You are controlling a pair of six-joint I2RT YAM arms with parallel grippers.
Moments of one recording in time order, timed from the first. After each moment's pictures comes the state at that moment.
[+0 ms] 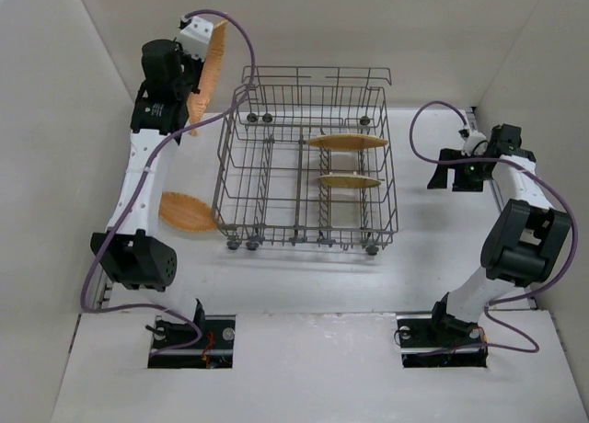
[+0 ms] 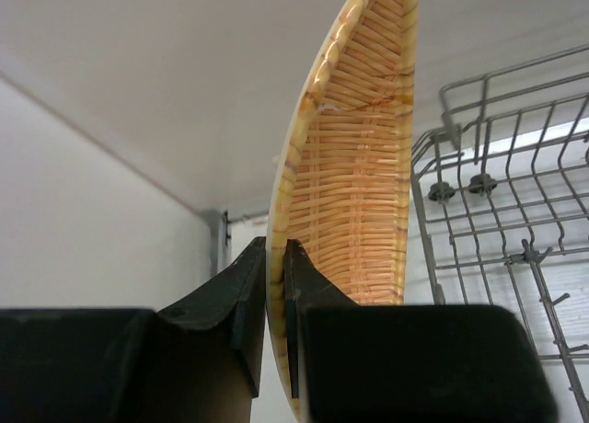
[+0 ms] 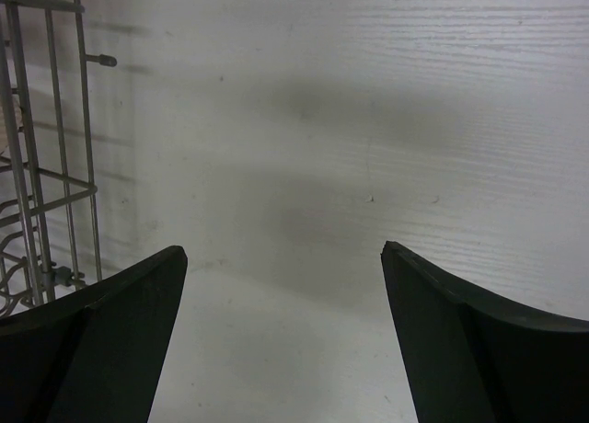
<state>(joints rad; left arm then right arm) -0.07 1.65 1.85 -0.38 -0.06 0.36 -0.35 1.69 1.32 -0.76 -0.49 -0.24</state>
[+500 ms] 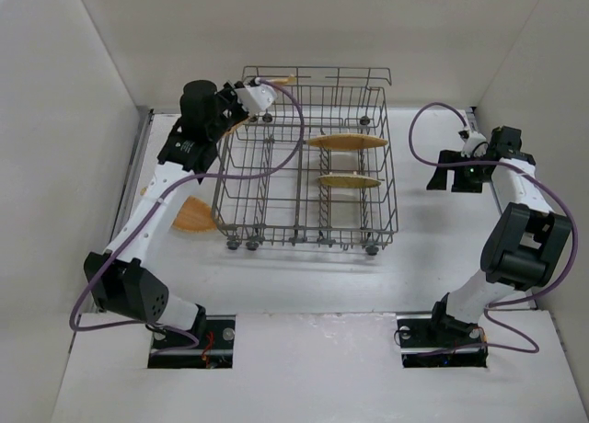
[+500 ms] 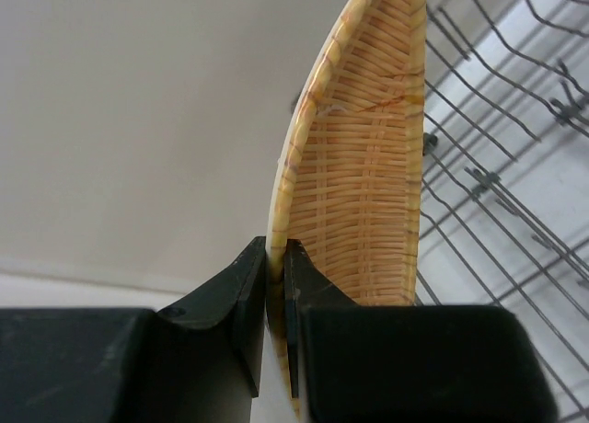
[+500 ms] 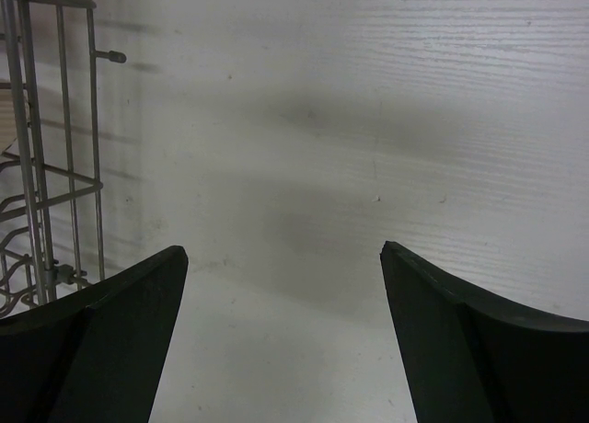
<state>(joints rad) -0.31 1.44 1.49 -0.23 0.03 0.83 -0.35 1.65 1.28 -0.72 -0.51 -0.24</state>
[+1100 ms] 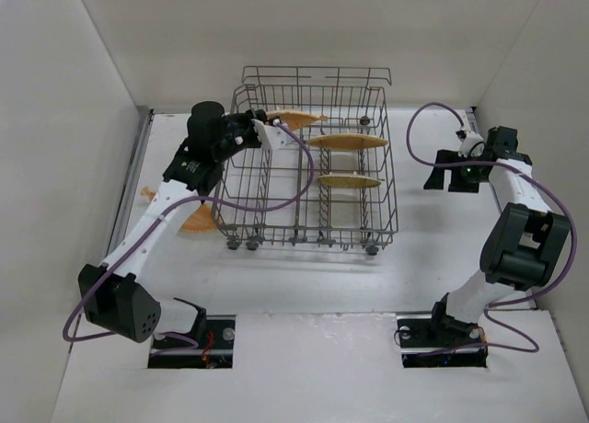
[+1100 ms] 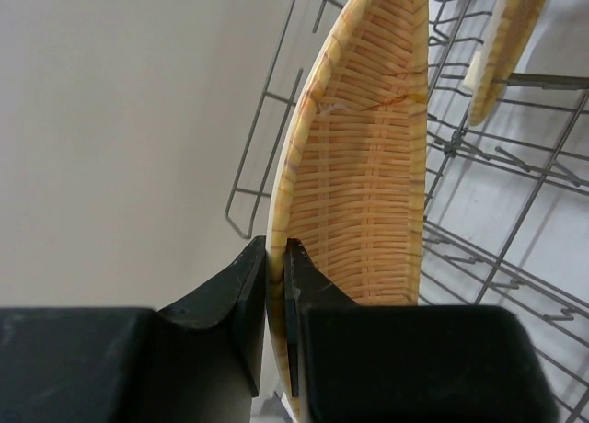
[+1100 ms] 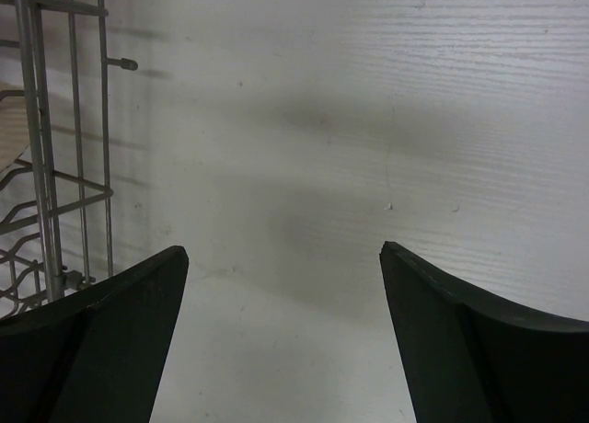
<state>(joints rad) -0.38 1.33 1.29 -0.16 0.31 1.05 -0.33 1.65 1.27 -0.70 -0.51 -0.21</state>
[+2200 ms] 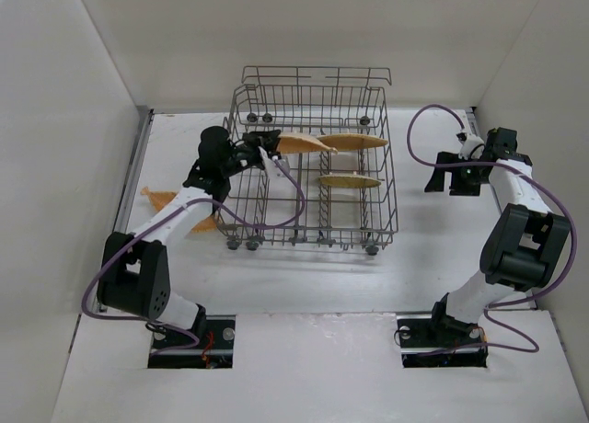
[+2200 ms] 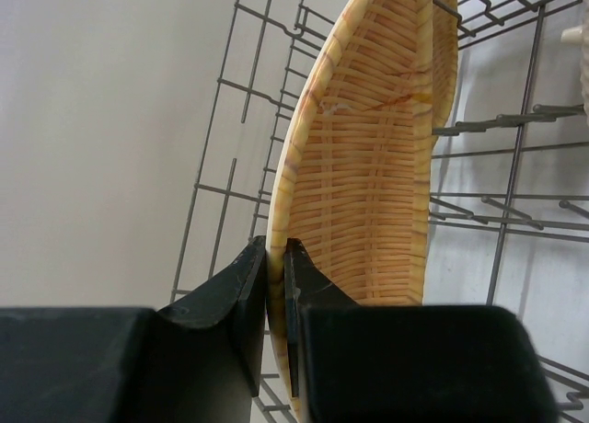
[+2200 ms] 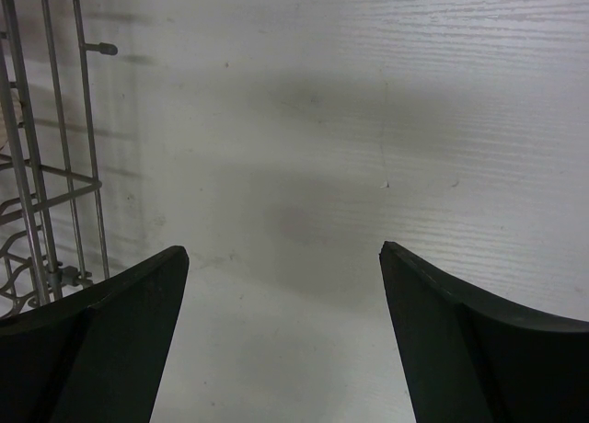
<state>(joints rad) -0.32 1.44 0.97 0.36 0.67 1.14 -0.33 1.64 1.26 -0.73 -0.47 -0.19</state>
